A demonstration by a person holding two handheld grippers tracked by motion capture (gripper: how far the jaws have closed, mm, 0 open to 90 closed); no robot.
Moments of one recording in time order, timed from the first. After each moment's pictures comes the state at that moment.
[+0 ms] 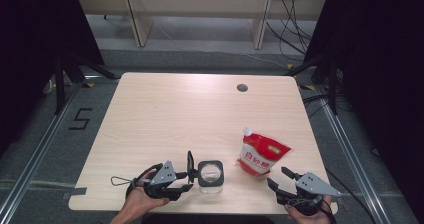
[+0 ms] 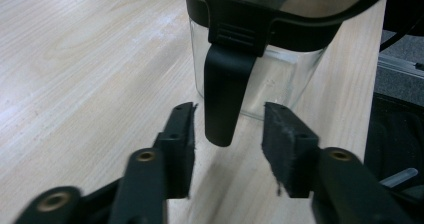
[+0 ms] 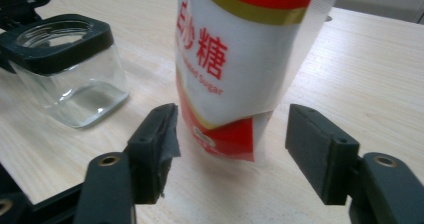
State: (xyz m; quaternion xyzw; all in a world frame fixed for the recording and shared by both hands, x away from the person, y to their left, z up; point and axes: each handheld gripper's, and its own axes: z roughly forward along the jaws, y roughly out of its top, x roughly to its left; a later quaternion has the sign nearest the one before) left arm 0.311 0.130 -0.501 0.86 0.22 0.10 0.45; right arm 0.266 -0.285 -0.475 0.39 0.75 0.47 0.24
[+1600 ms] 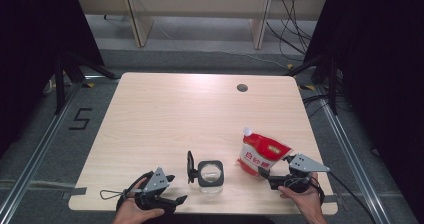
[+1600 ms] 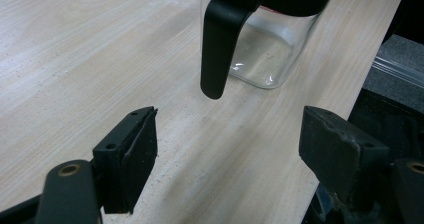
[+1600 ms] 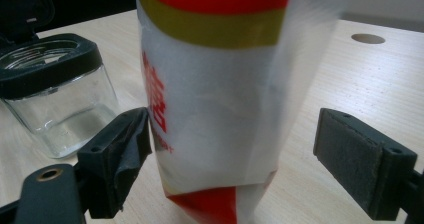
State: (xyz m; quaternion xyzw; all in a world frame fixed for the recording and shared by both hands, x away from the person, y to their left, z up) left arm 0.286 0.142 -0.497 0.85 0.28 0.12 0.43; right arm 0.329 -0.286 -0.499 0.34 0.75 0.54 0.18
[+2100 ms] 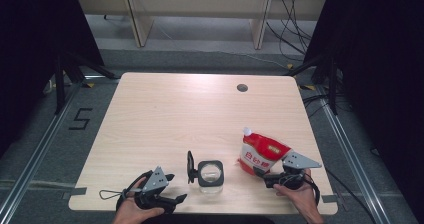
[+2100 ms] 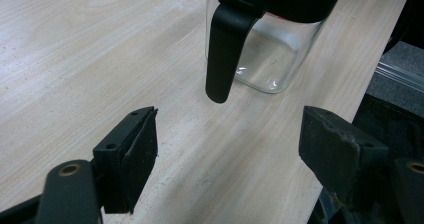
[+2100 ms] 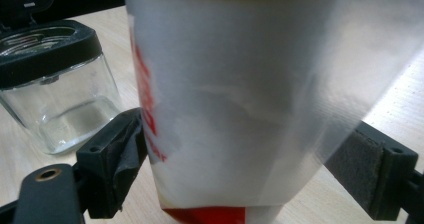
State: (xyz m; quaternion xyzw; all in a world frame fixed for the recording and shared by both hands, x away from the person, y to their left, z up) left arm 0.288 0.145 -0.496 0.85 0.29 0.12 0.43; right arm 0.345 -0.279 -0.509 0.31 0.76 0.54 0.18
